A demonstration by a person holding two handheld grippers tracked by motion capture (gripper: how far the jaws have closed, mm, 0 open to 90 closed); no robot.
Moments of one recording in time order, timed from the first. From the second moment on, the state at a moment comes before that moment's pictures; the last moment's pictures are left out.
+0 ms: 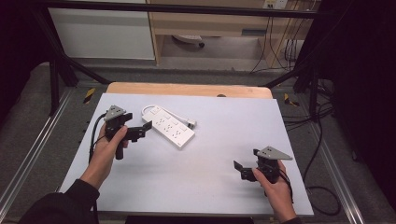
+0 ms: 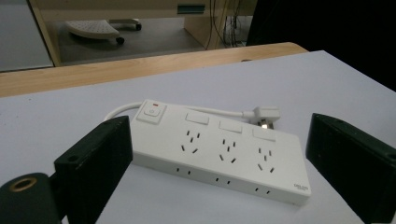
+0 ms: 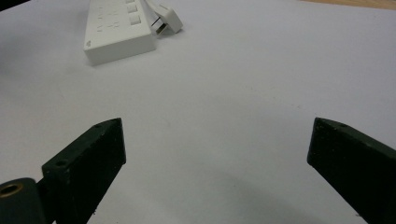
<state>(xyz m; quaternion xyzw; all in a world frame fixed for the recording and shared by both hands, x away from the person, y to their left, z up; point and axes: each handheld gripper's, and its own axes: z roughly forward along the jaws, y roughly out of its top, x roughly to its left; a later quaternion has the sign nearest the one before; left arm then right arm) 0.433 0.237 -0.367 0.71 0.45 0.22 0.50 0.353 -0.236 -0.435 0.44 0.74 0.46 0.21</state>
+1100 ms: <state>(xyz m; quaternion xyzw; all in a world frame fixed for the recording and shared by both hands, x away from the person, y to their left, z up) 0.362 0.293 -0.398 0.69 0.47 0.22 0.51 0.353 -0.235 -0.435 0.44 0.74 0.46 0.21</state>
